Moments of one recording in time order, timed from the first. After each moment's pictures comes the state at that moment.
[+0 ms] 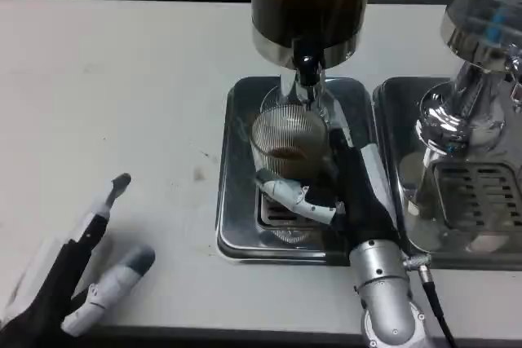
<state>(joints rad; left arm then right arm) 0.14 0.43 0.06 0.64 0.25 -0.90 0.00 -0.28 0.07 0.20 0.69 -0.31 -0.40 -0.31</state>
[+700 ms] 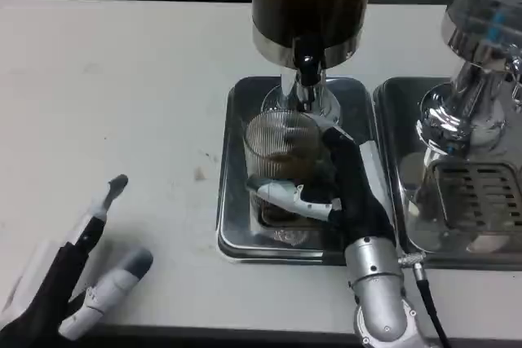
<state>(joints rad) 0.16 0.43 0.07 0.60 0.24 -0.88 0.00 -0.32 0.08 0.19 0.77 -0.32 -0.44 -0.39</state>
